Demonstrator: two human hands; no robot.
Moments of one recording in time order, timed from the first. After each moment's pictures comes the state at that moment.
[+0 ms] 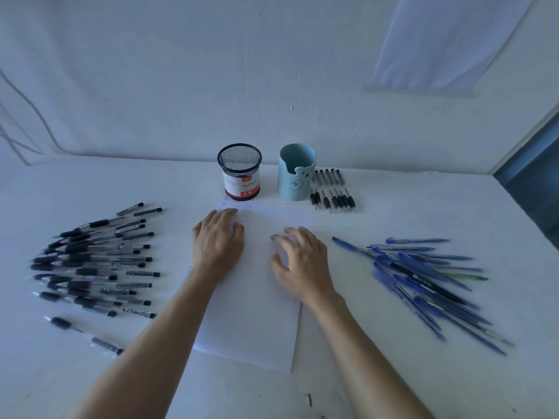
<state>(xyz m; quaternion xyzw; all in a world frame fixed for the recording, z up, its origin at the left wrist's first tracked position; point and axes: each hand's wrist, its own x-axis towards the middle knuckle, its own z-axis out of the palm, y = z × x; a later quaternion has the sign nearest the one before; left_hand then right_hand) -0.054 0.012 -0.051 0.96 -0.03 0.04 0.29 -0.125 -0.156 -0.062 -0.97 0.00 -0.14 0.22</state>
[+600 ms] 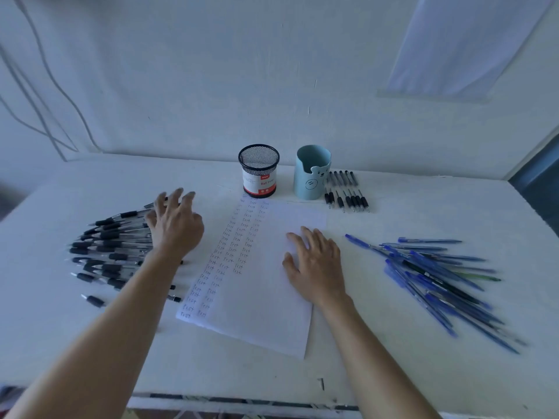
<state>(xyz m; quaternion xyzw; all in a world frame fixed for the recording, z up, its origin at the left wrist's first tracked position) -0.038 0.109 -0.032 0.98 0.05 0.08 0.18 -0.141 -0.152 -0.059 -0.99 0.00 -0.03 0.14</state>
